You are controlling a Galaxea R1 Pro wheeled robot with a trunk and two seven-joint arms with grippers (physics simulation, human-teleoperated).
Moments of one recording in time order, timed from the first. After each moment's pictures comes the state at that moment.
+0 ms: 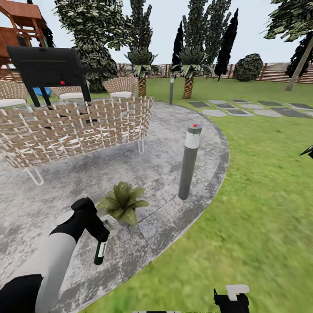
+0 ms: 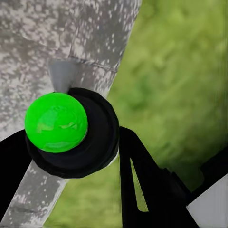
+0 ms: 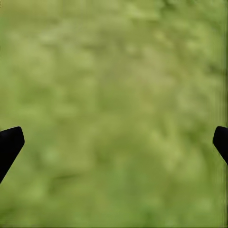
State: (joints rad) left arm -0.88 0.04 0.11 -0.69 -1.26 0.77 -1.35; right arm -0.40 -0.02 -0.54 -0.18 0.60 -0.39 -0.10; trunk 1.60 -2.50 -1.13
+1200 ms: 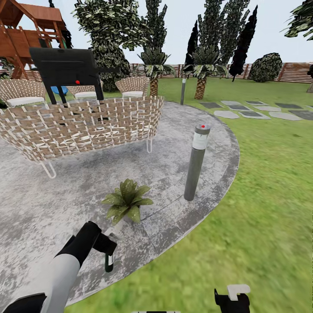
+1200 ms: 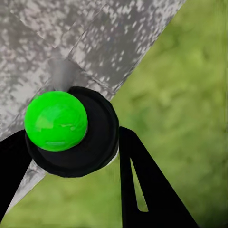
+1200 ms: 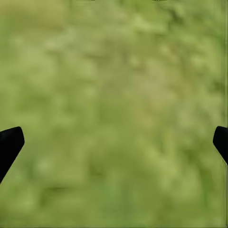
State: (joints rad) left arm -0.75 -0.01 0.18 -0.57 -0.79 0.72 -0.75; right arm -0.40 -0.02 -0.54 -0.18 0.60 -0.39 -0.10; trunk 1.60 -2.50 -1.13
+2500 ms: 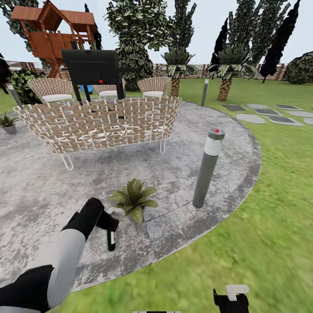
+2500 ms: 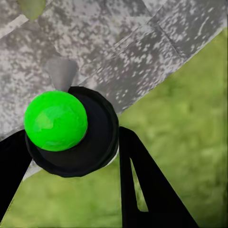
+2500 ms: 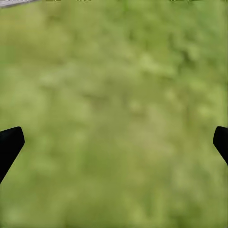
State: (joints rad) left arm -0.92 -0.03 0.19 -0.58 -0.78 0.92 -0.74; right arm -0.40 -0.02 -0.54 -0.18 0.60 -0.39 -0.10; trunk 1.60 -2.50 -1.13
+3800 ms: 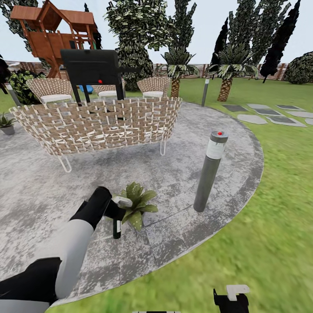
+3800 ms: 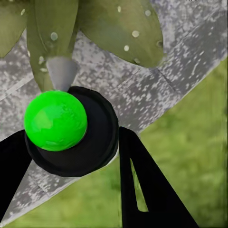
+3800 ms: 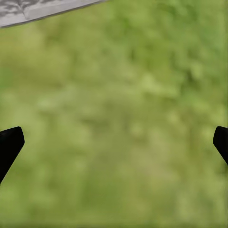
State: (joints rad) left arm -0.98 -0.08 0.12 -0.63 -0.77 1.00 -0.72; right arm -0.40 -0.02 -0.54 -0.18 0.60 -0.39 -0.10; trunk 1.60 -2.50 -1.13
